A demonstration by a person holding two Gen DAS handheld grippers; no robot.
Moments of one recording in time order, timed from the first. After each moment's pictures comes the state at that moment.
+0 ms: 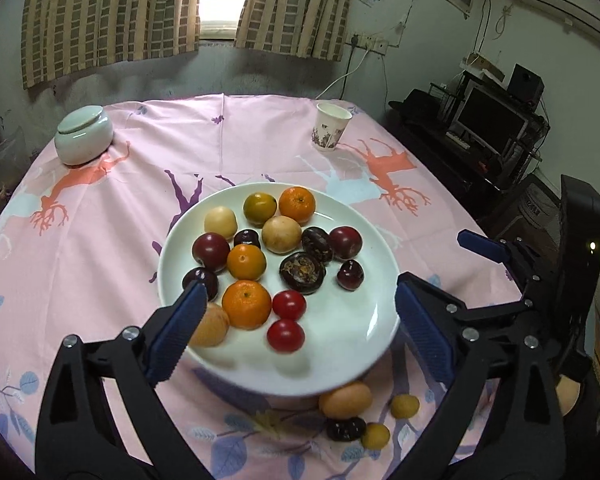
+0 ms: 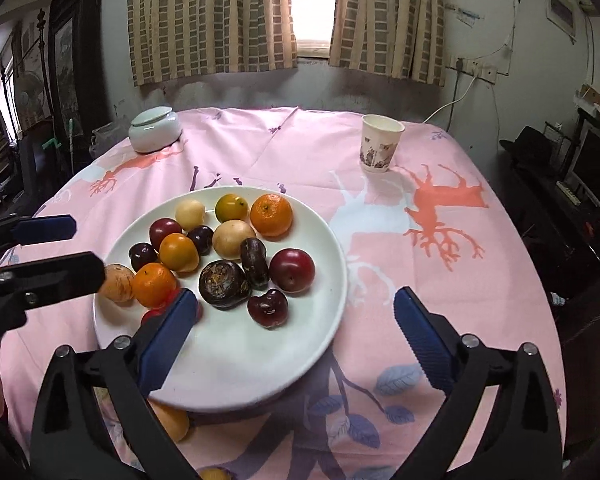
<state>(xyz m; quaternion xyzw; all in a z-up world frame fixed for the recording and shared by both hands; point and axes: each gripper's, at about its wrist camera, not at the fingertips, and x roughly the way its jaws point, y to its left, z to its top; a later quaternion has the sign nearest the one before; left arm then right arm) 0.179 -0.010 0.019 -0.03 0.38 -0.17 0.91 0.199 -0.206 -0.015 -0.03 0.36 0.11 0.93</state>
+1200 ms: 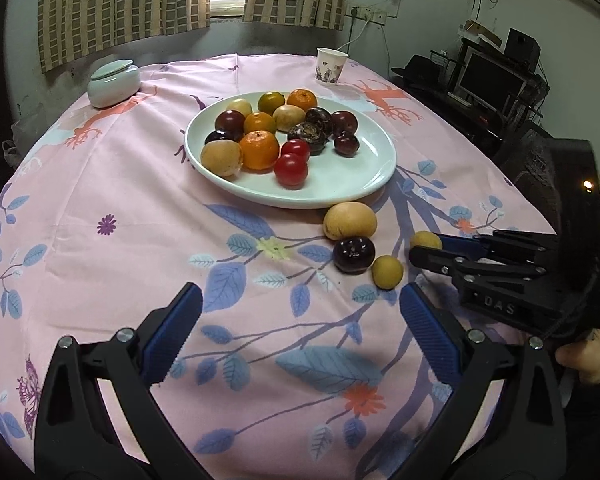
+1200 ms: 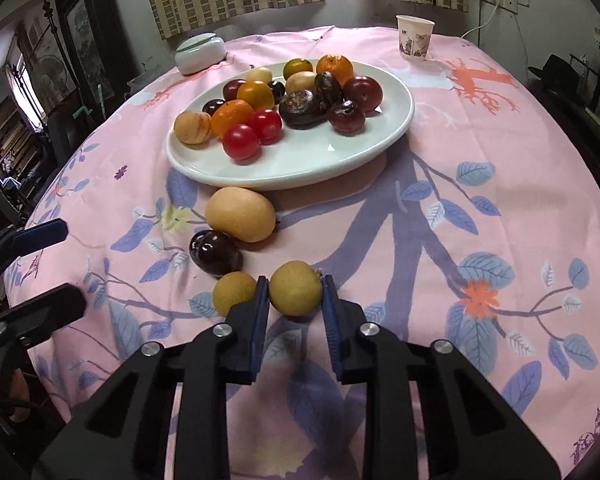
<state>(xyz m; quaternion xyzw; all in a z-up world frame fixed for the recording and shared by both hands) 0.063 0.002 -0.051 0.00 0.41 -0.15 0.90 0.088 -0.187 -0.076 0.00 0.45 0.17 0.88</state>
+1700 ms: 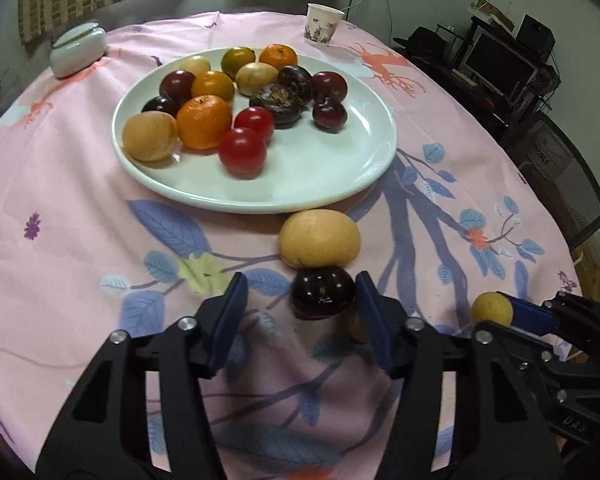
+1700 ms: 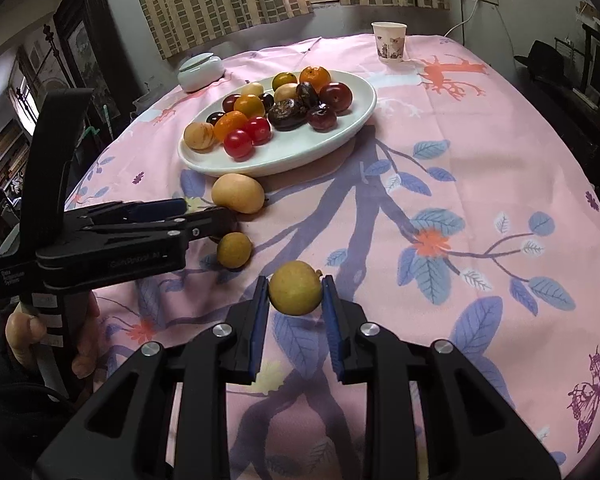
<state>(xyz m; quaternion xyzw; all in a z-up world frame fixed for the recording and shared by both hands) 0.120 -0.046 -0.084 -0.02 0.47 -0.16 0.87 0.055 -0.223 -0.070 0.05 0.45 0.18 0.87</state>
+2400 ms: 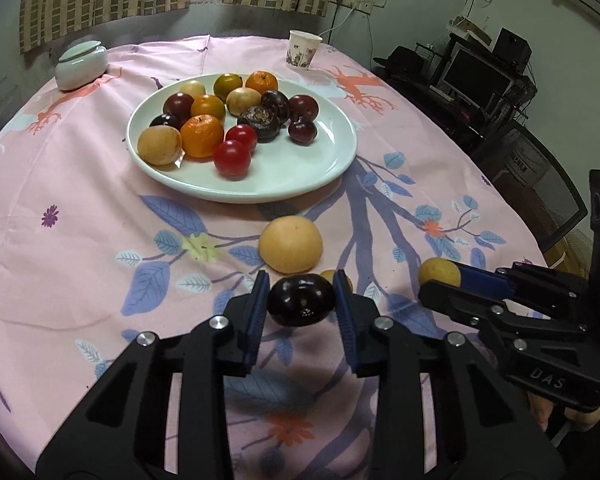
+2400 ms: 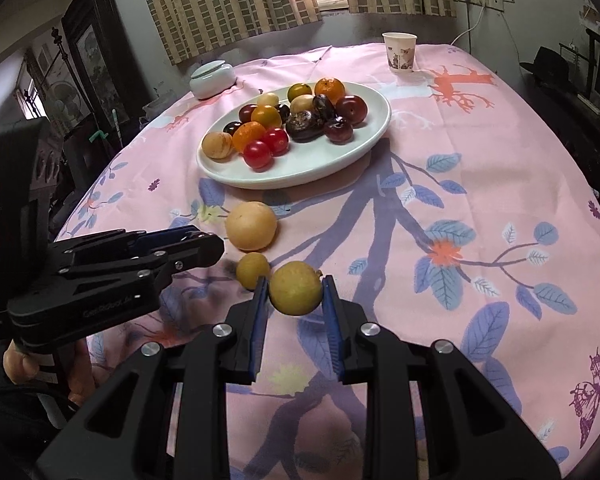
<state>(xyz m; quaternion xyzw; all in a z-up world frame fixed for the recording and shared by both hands) 0.069 -0.033 -0.054 -0.03 0.43 -0.19 0.88 0.054 -0.208 -0.056 0.05 0.43 0.20 0.88</state>
